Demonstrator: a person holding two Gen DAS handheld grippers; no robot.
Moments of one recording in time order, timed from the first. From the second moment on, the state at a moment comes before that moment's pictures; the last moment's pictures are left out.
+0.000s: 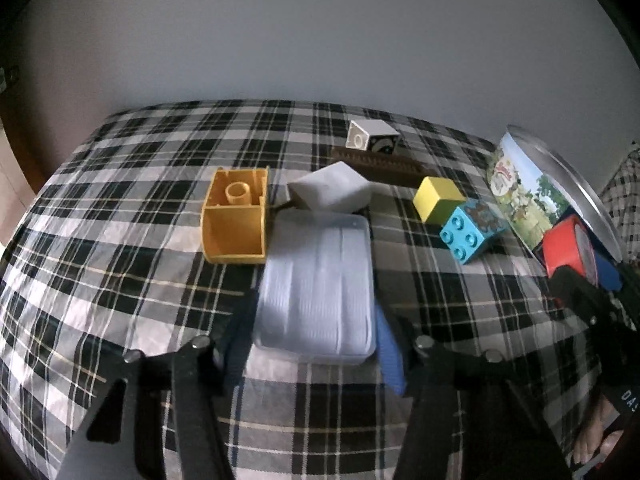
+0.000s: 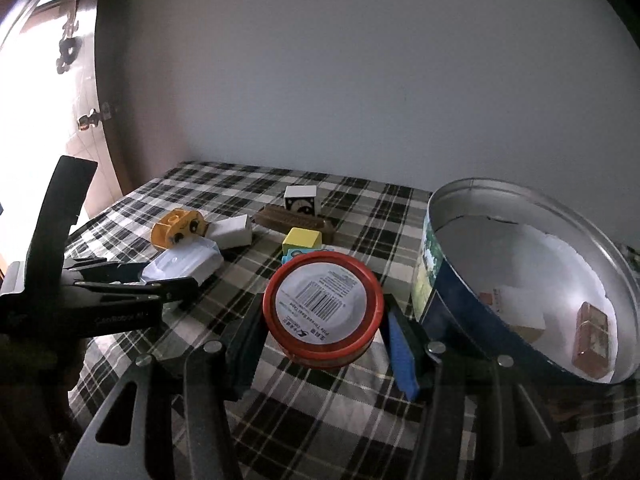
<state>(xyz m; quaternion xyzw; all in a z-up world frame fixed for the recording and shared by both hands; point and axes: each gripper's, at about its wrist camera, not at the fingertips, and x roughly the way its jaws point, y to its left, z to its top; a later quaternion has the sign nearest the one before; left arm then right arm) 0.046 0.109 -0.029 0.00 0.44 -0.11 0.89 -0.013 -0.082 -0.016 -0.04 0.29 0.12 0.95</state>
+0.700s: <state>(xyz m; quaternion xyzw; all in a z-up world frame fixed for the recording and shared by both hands) 0.005 0.102 0.015 -0.06 0.30 -0.11 0.95 -0.037 -0.128 0.020 0.00 0.19 0.09 0.98</state>
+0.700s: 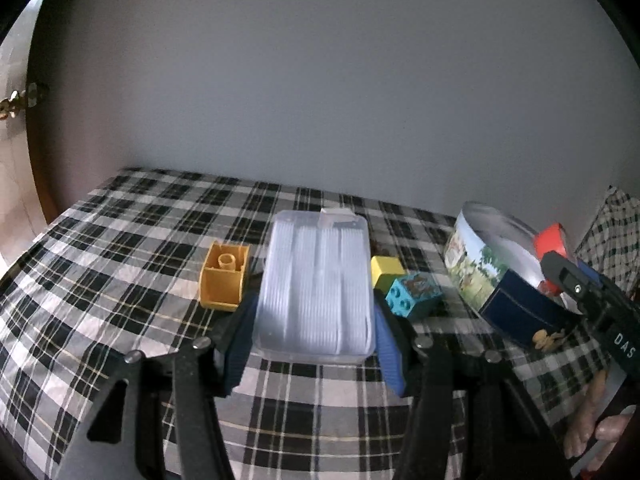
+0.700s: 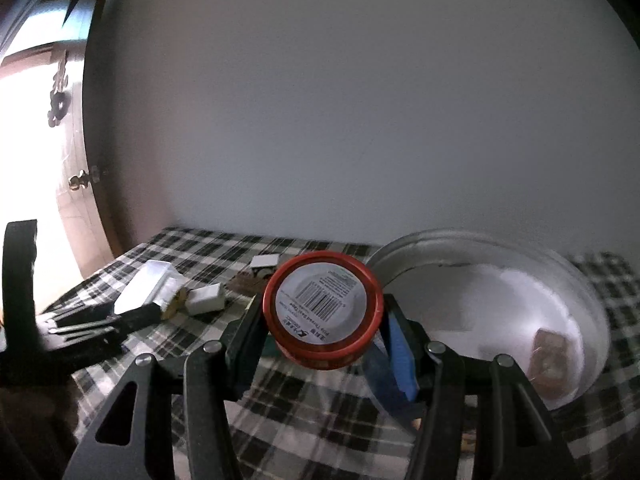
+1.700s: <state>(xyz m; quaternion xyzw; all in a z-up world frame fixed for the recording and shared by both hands) 0.005 -0.042 0.046 -0.03 0.26 -0.20 0.94 -0.063 -0.247 0.045 0.03 0.12 -0.04 0.99</state>
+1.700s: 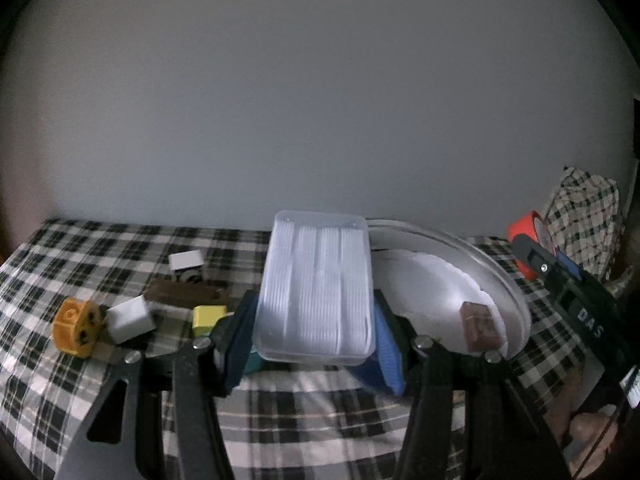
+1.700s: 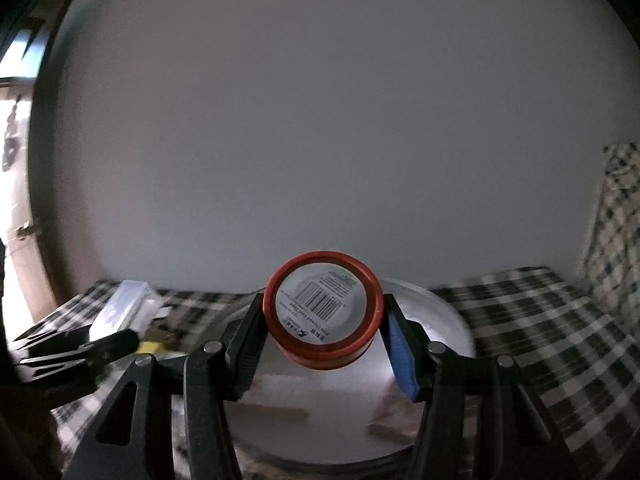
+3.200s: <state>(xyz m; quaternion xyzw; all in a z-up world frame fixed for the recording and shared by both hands) 0.042 -0.173 0.027 0.03 0.29 -0.23 0.93 0.001 -0.328 0.032 0.02 0.18 -0.14 0.97</state>
